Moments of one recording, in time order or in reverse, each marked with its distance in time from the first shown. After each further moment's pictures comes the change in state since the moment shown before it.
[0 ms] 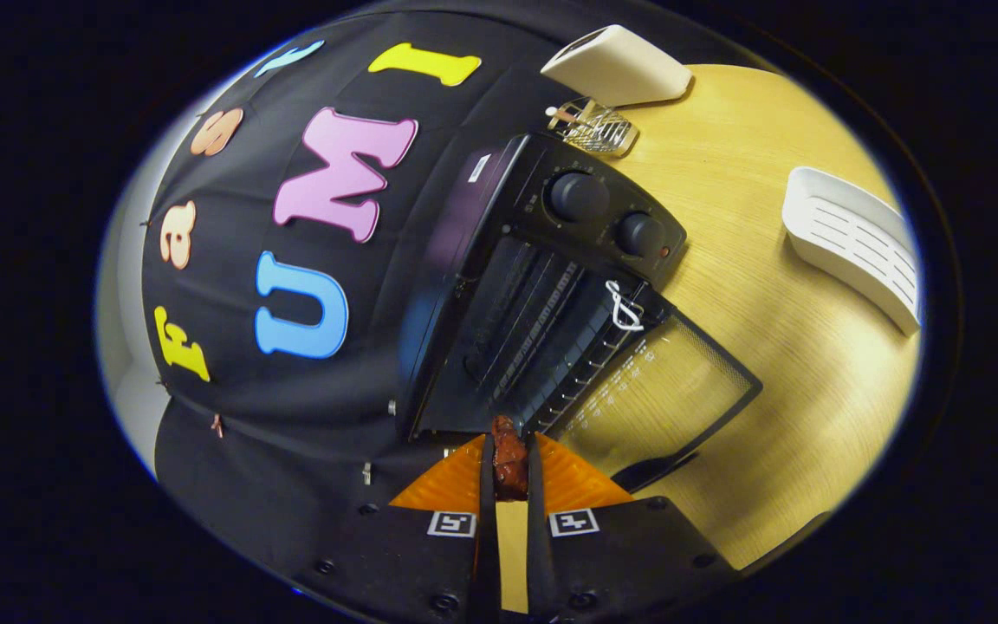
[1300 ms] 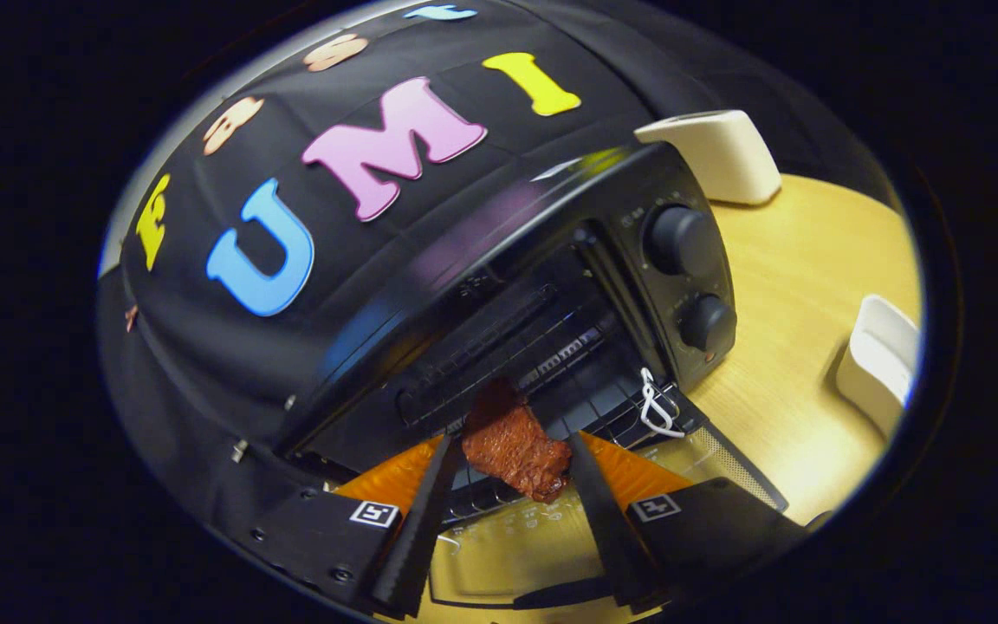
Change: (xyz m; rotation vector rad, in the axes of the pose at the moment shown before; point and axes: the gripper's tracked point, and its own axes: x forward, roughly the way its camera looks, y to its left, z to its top) arm 0.071 -0.020 0.006 -0.555 -0.183 -0.143
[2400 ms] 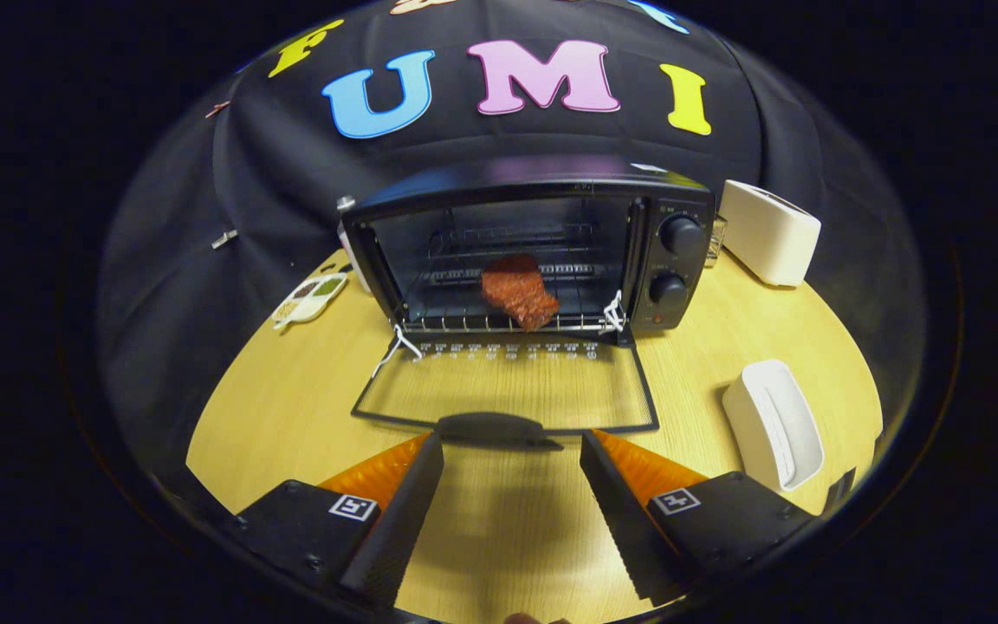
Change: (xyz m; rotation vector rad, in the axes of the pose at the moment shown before) arm -0.131 -0.041 -0.086 -0.537 0.281 -0.052
